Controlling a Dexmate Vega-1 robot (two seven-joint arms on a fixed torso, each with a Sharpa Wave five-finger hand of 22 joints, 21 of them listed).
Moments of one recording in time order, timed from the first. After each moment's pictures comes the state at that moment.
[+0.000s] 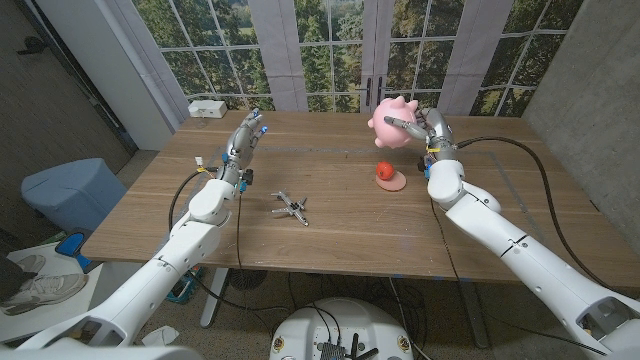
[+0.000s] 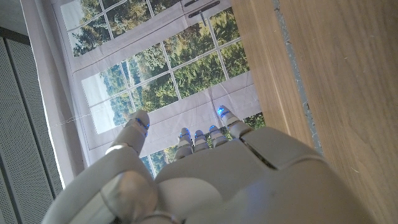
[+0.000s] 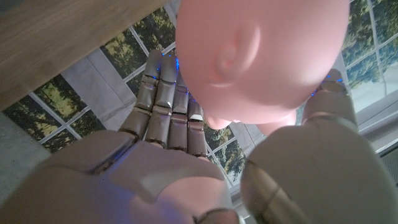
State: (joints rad) left arm 0.94 0.55 0.32 -1.48 -0.56 -0.37 0.10; left_hand 0.24 0.16 0.59 -0.15 0.18 0.03 -0.03 0.17 0.17 -0.08 -0.06 0.18 0.17 -0.10 -0.04 0.18 0.17 0.07 -0.04 0.24 0.17; right arm -0.87 -0.55 -0.47 -1.75 -0.07 -0.21 -0.67; right_hand 0.75 -0.29 0.34 -0.17 0.27 0.72 0.24 0.54 0.24 0.78 0.18 0.61 0.65 0.76 0.09 0.90 1.22 0.48 0.00 1.19 0.18
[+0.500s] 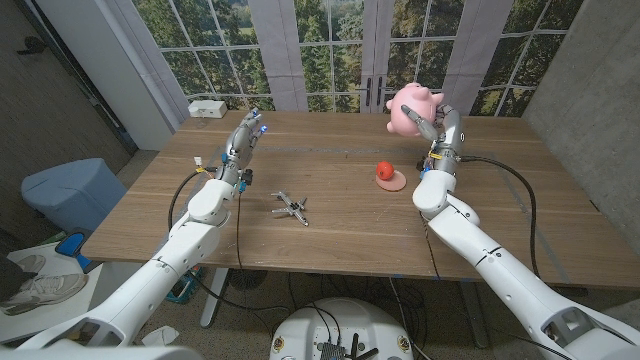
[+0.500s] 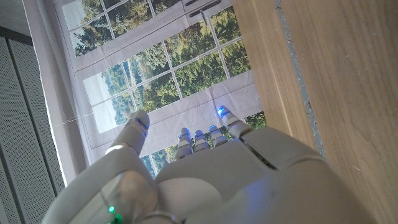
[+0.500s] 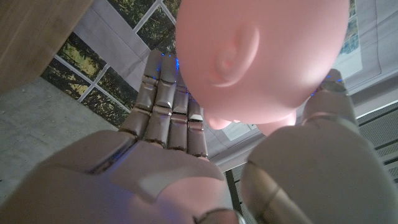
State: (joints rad) left arm 0.94 0.55 0.32 -1.48 -0.55 -0.38 0.10; left_hand 0.24 0.16 0.59 -0.15 0.18 0.03 -0.03 0.17 0.17 -0.08 -0.06 0.18 0.17 -0.10 -0.04 0.18 0.17 0.07 -0.04 0.24 0.17; right arm -0.89 -0.40 -0.44 -1.63 -0.13 -0.06 -0.96; right_hand 0.75 -0.29 0.34 -0.17 0.27 0.72 0.24 0.54 0.24 0.78 0.18 0.60 0.65 0.76 0.09 0.90 1.22 0.47 -0.01 1.20 0.18
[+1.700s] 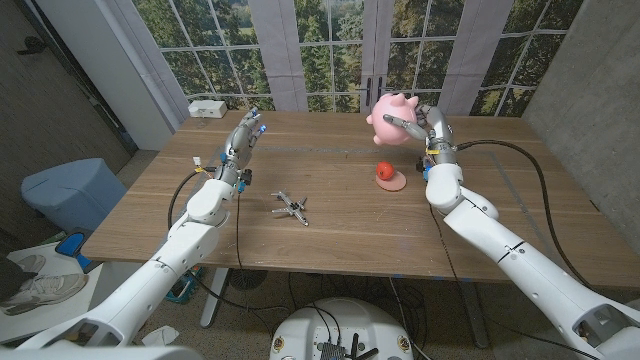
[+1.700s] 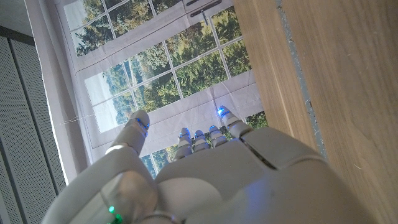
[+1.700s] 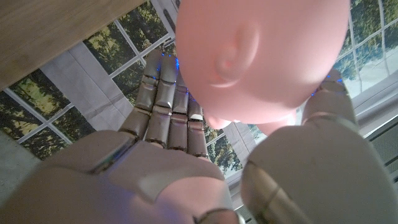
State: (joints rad) left arm 0.95 0.55 0.32 -1.49 -0.56 -0.38 0.10; left_hand 0.24 0.16 0.59 -0.15 0.18 0.03 -0.03 0.17 0.17 -0.08 -0.06 0.18 0.17 -0.10 -0.04 0.18 0.17 0.07 -0.04 0.22 0.17; right arm -0.88 -0.59 -0.47 -1.79 -0.10 -0.20 -0.56; right_hand 0.75 -0.29 0.34 -0.17 0.27 0.73 0.23 0.52 0.24 0.78 0.18 0.60 0.66 0.76 0.09 0.90 1.22 0.47 -0.01 1.20 0.18
